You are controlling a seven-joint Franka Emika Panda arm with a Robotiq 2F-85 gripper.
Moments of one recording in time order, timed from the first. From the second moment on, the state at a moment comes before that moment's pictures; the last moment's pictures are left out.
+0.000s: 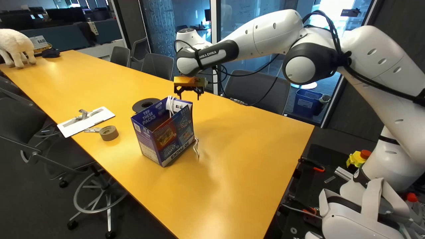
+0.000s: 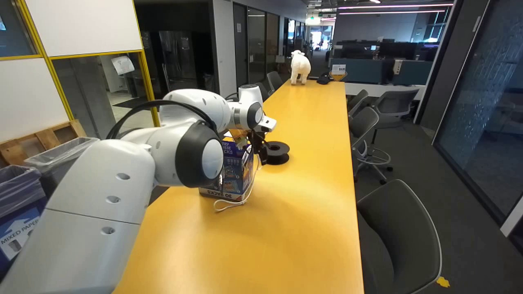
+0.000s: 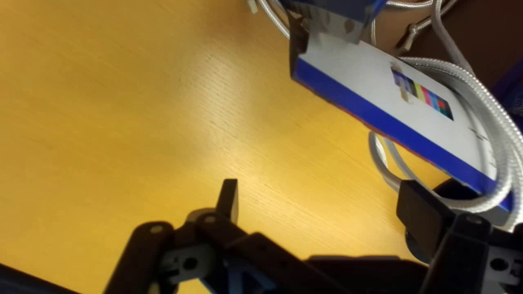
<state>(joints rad) 0.10 0.90 -0.15 -1.02 0.02 2.08 0.90</state>
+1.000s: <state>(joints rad) 0.03 1.13 -0.12 -0.58 0.09 2.01 1.26</state>
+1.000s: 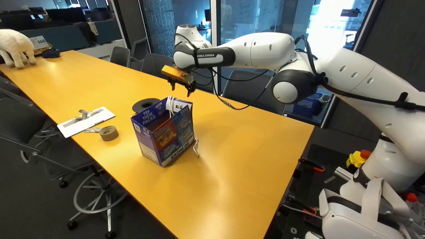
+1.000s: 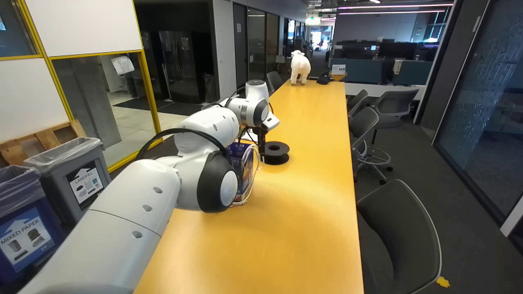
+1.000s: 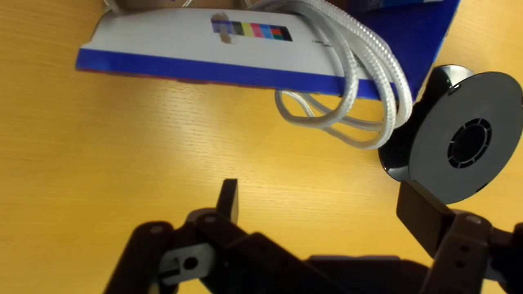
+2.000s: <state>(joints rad) 0.03 1.22 0.00 -0.53 0.09 2.16 1.15</state>
